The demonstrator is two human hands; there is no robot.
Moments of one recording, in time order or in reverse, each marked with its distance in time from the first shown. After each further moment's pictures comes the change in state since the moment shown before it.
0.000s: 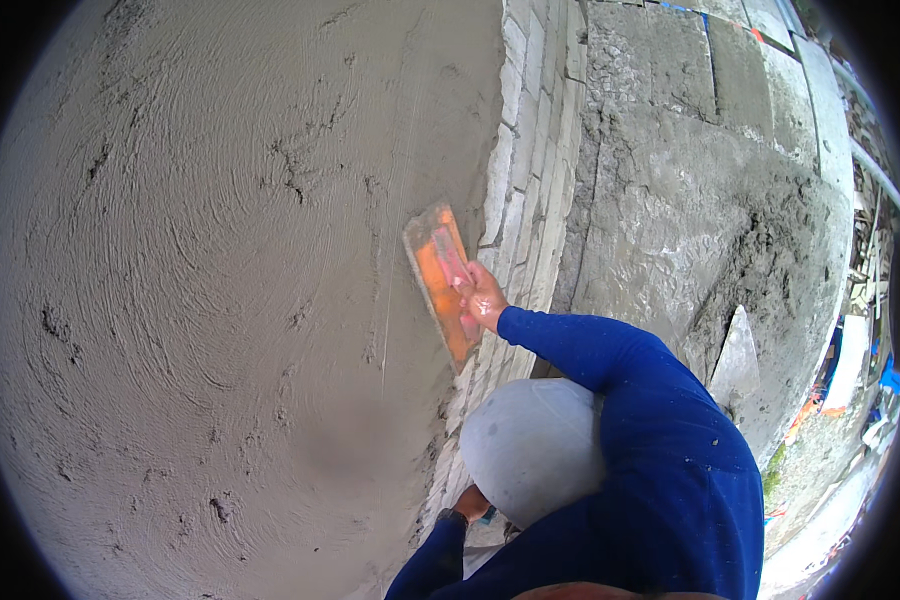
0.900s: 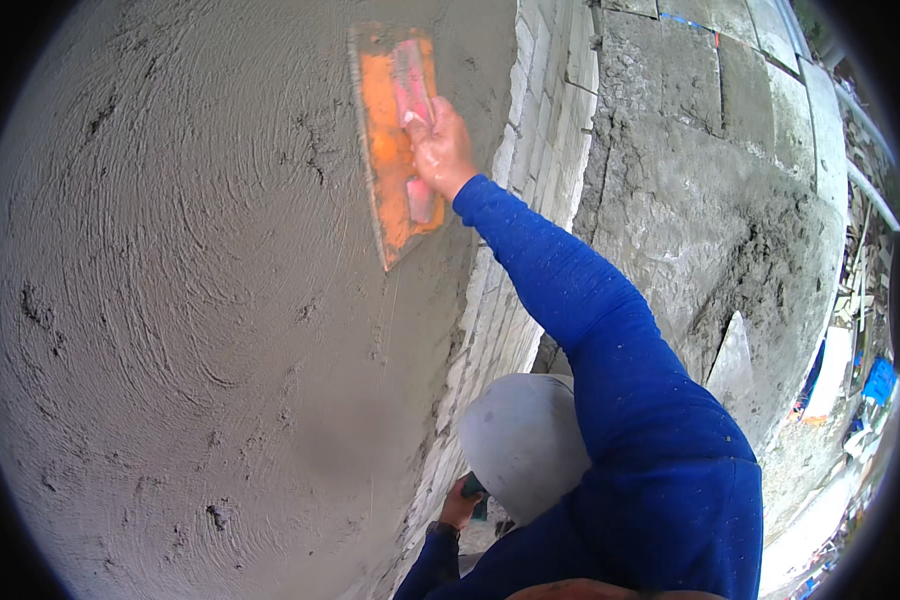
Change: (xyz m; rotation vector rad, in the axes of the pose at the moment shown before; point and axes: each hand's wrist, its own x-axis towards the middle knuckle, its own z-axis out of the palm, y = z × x) left_hand -0.023 0.003 -0.004 -0.653 0.196 -0.087; right_hand 0.122 -0.253 0.070 -0.284 0.283 -0.711
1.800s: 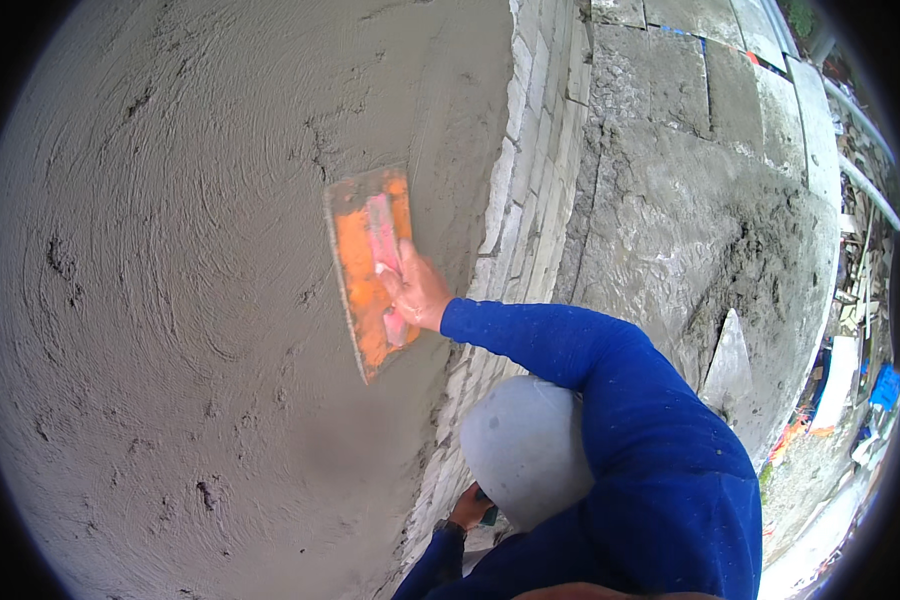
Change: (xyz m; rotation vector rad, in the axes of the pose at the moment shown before) left_hand -0.013 0.031 0.039 0.258 -0.096 0.031; right_hand -0.186 -0.025 0.006 0.005 -0.405 0.207
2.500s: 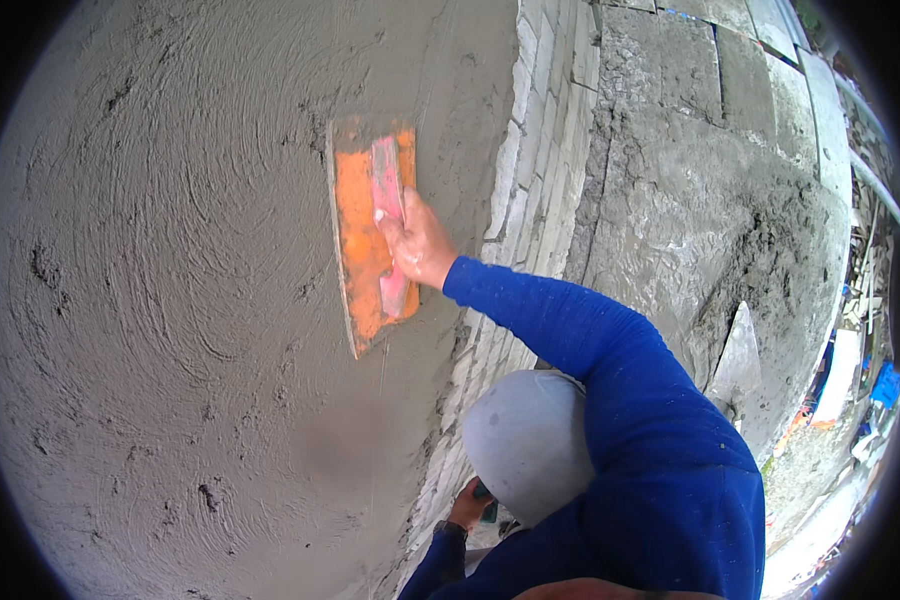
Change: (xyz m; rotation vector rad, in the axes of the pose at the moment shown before) left_hand -0.004 -0.036 -0.006 -0.144 0.064 -0.066; right_hand 0.037 -0.014 -0.013 0.121 0.036 0.019
